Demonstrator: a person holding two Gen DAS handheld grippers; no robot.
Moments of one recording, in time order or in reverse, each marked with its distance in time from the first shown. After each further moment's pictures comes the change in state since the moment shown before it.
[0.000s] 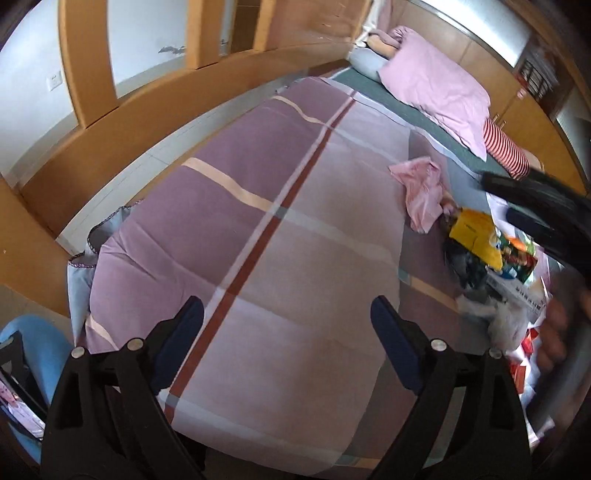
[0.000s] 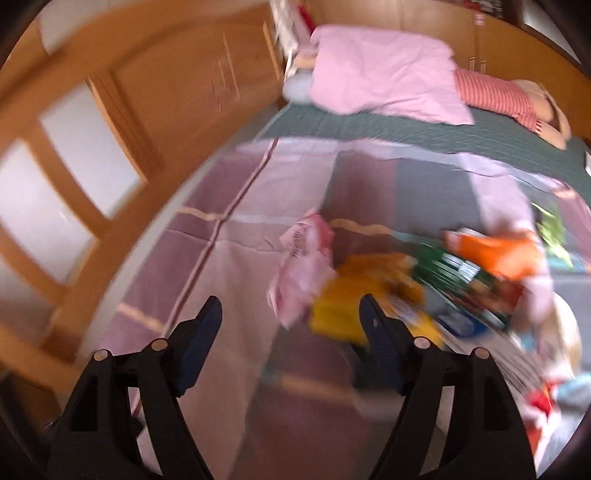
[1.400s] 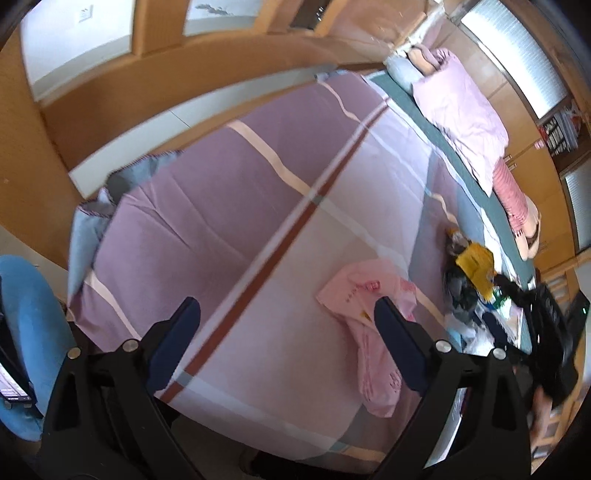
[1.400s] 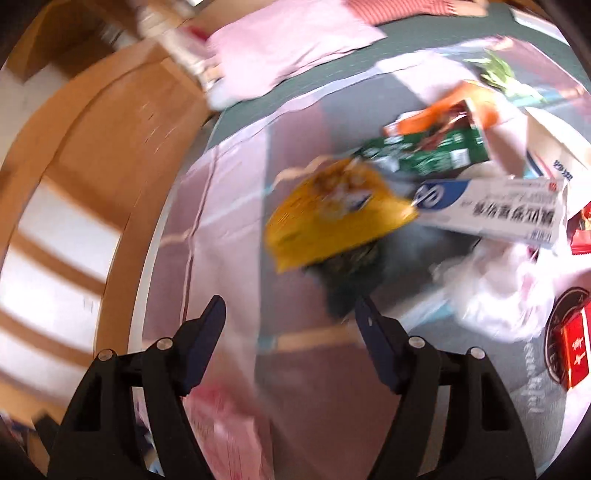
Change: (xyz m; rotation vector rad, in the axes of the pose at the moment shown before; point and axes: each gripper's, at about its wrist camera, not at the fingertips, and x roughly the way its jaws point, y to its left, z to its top) left arm 0.004 0.044 -0.003 -0.201 0.090 -0.083; right arm -0.044 -0.089 -0.089 0.578 -0.064 0.166
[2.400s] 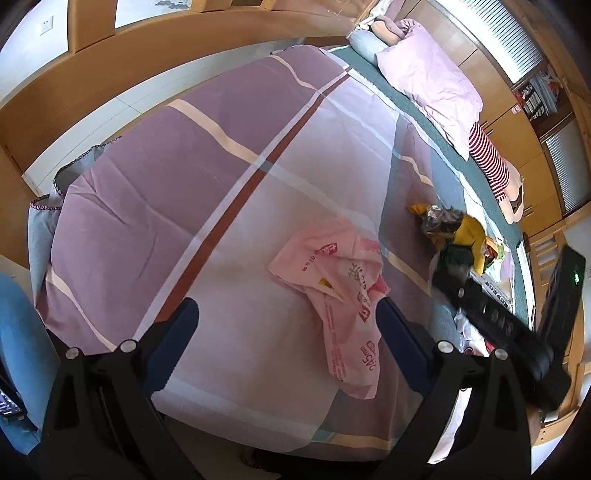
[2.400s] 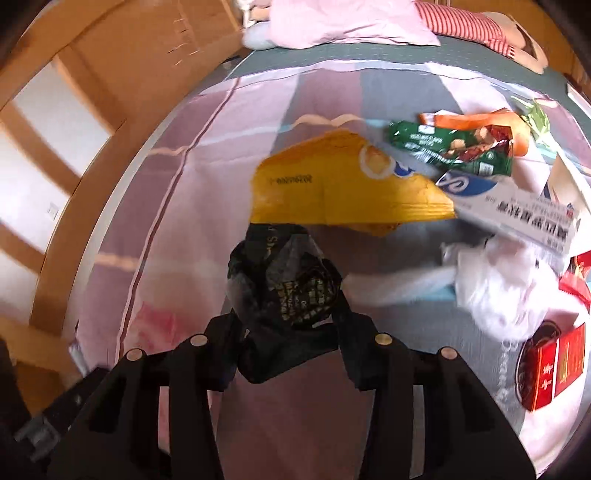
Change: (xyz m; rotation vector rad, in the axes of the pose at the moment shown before) left arm 0.019 -0.029 -0.015 0.097 0.049 -0.063; right arm 0.010 0.039 -0.057 -0.424 0.179 -0.148
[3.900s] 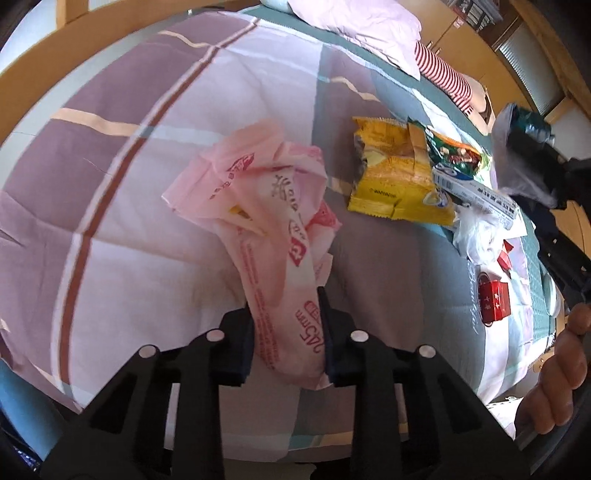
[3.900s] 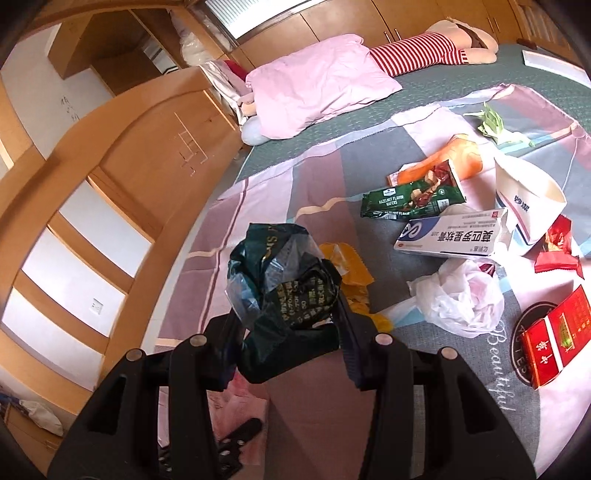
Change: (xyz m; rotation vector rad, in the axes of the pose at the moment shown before) left arm 0.046 -0.054 -0.035 0.310 0.083 -0.034; right arm -0.068 -0.040 -0.007 0.224 -0.339 0.158
